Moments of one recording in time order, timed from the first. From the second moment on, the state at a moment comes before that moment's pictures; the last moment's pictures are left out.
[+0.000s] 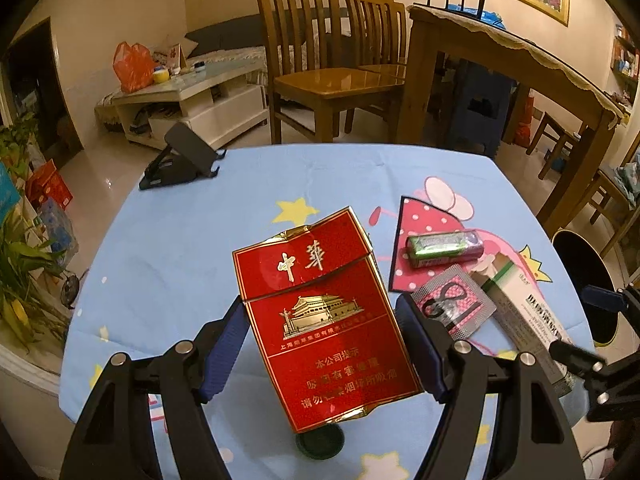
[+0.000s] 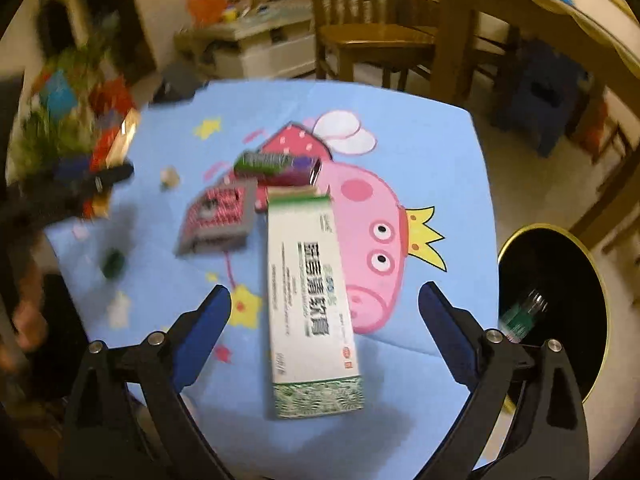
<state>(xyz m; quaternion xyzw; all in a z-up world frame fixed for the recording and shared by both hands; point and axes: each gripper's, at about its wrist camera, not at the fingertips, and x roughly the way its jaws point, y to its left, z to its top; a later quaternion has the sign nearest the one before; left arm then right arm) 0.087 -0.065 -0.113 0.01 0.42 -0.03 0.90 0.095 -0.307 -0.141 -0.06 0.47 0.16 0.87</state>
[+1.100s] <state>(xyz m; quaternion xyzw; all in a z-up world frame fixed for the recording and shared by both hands) 0.080 -0.238 -0.087 0.08 0.40 -0.21 0.89 0.075 -0.522 -0.124 0.10 0.39 -0.15 0.90</state>
